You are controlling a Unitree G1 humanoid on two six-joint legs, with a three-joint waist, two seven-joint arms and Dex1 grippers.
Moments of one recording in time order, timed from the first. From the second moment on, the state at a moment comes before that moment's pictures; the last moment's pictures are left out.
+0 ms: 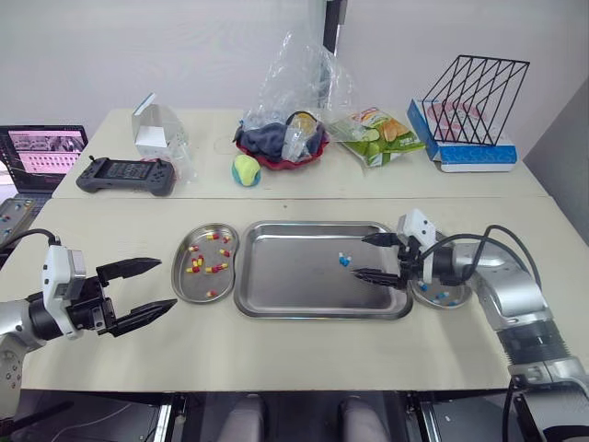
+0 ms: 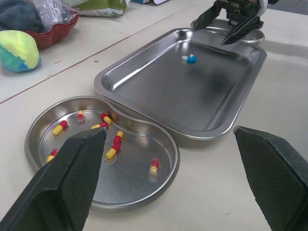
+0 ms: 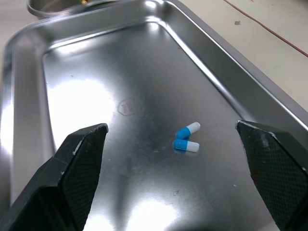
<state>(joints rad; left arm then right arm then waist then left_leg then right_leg) 0.10 0.84 0.50 -0.12 -0.63 0.24 -1.31 -0.51 -0.67 0.10 0.15 0.30 0.32 1.10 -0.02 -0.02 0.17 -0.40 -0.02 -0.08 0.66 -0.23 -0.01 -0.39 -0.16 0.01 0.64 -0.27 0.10</state>
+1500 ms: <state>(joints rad) 0.15 0.83 0.50 -0.16 -0.63 0.22 -1.26 -0.70 -0.52 0.27 0.28 0.06 0.47 1.02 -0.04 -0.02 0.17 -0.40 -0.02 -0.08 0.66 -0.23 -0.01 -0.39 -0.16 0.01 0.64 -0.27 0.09</state>
